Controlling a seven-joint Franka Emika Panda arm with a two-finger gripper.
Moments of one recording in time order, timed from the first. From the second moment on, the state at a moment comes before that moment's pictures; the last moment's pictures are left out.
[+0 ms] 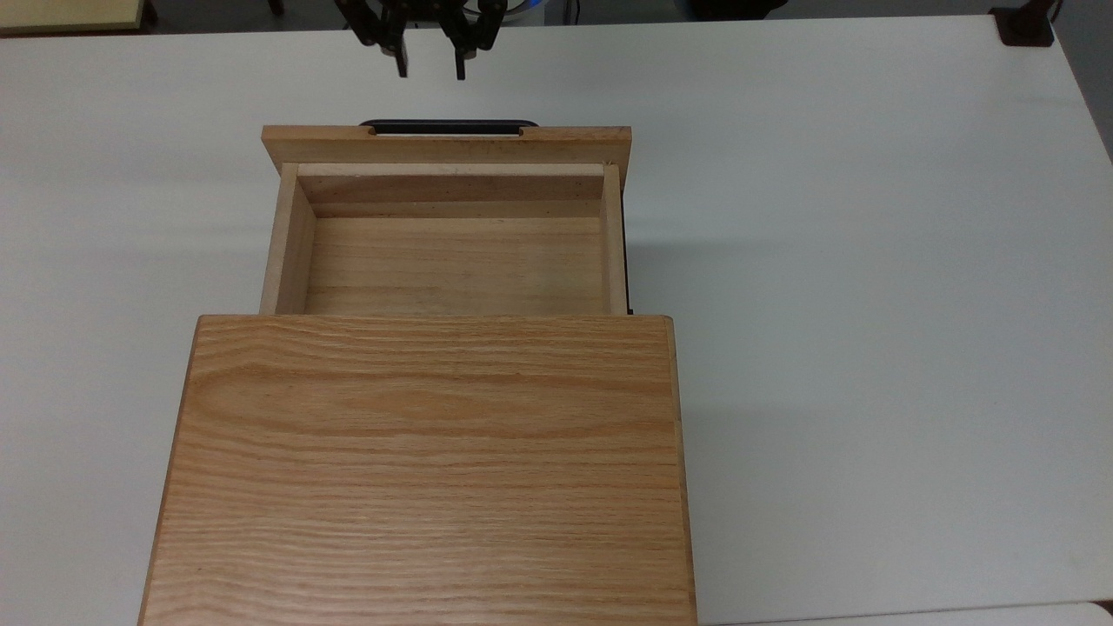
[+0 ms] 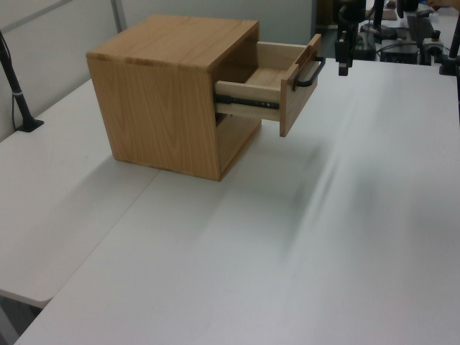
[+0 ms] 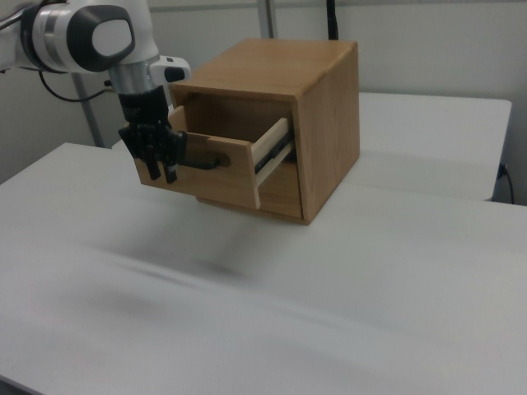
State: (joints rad) arm 0.02 0.00 0.00 -1.69 -0.04 1.66 -0.01
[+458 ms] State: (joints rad) arm 0.01 0.03 0.00 -1.69 0.00 1.70 -0.04
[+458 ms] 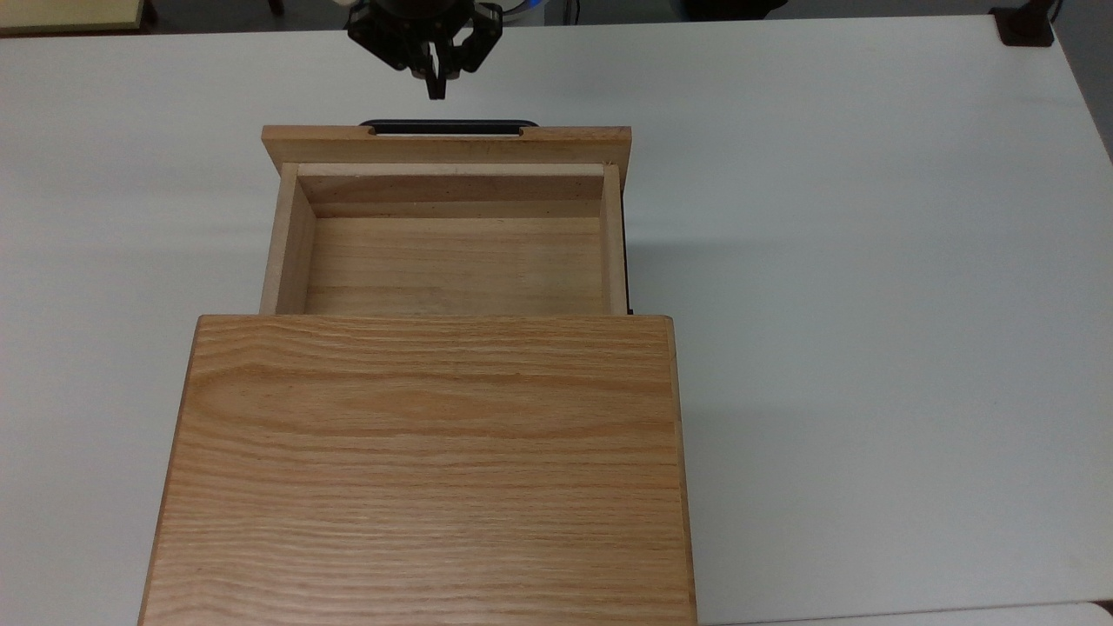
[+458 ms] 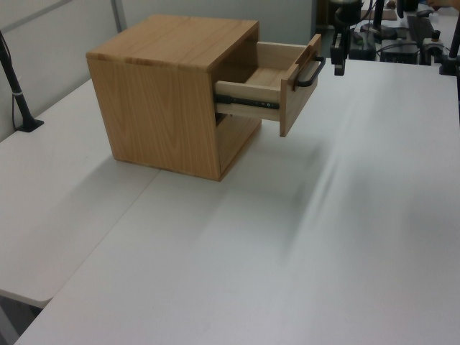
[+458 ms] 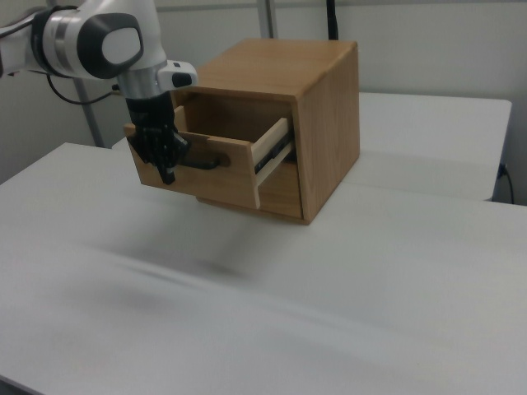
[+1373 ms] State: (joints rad) arm 0.02 0.14 0.00 -1.66 0.00 1.88 -0.05
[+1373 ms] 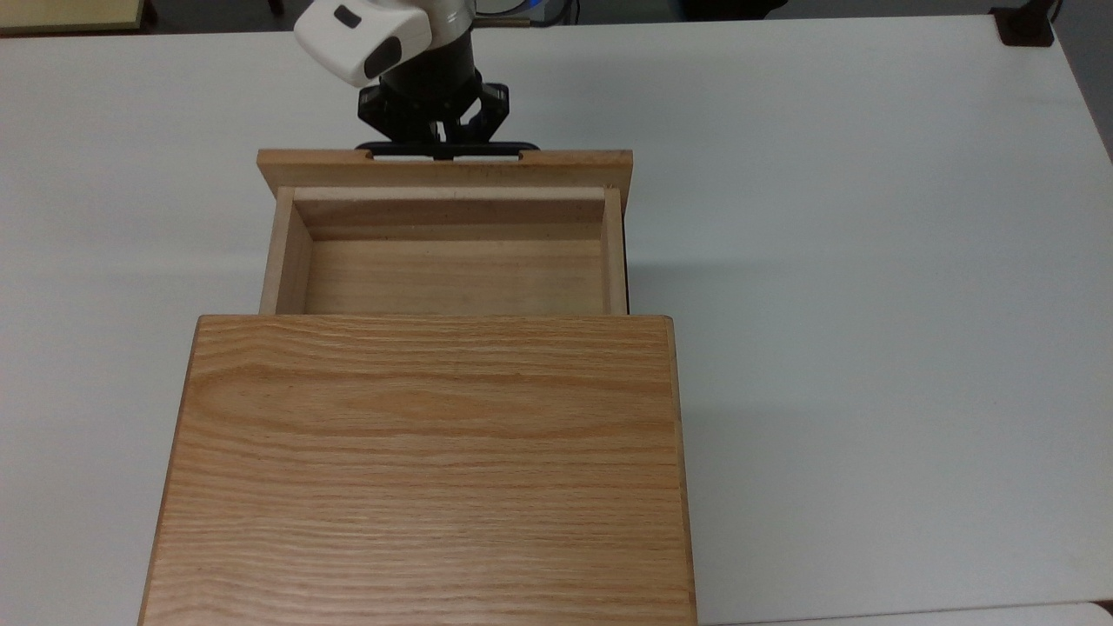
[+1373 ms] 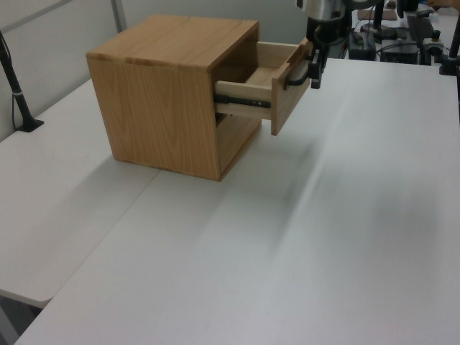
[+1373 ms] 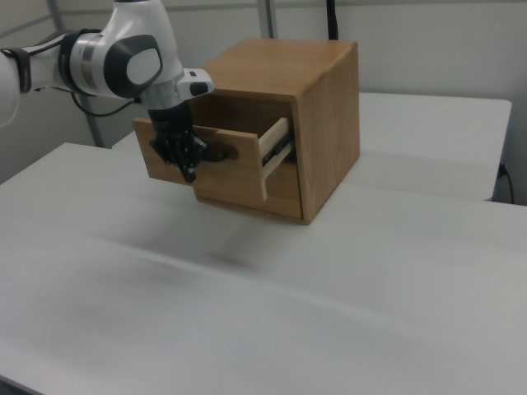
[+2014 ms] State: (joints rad) arm 0.02 0.34 0.00 -1.50 0.00 2.23 -0.02
